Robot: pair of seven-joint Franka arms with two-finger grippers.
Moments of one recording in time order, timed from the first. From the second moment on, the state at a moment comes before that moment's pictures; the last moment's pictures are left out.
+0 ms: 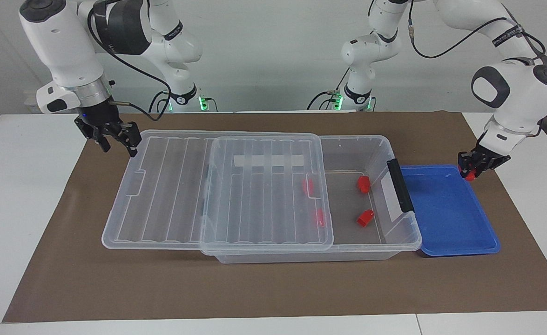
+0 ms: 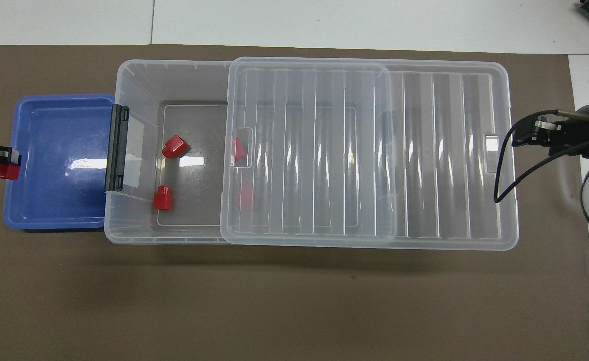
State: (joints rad) left arm 0.23 0.13 -0.03 -1.87 0.02 2.11 0.29; right arm -0.11 0.01 0.09 -1.69 -0.02 1.80 0.26
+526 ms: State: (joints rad) left arm 0.21 0.20 -0.04 -2.07 0.02 2.44 0.24; right arm -0.23 0.01 0.09 -1.85 -0.02 2.02 0.24
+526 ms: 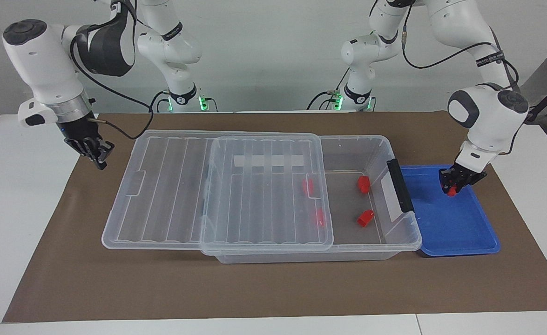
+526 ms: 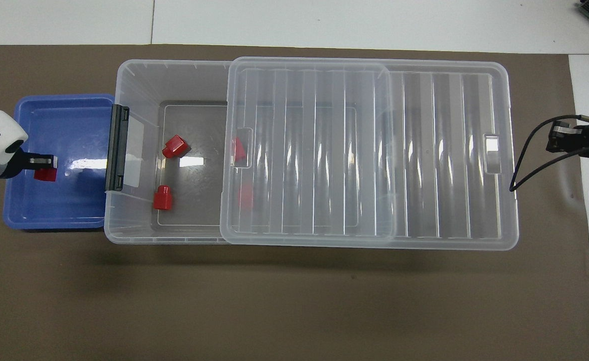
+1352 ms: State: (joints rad) left arm 0.21 0.24 -0.04 -2.12 0.01 2.51 0.24; right arm -0.26 0.05 0.09 -1.91 -0.02 2.13 0.16
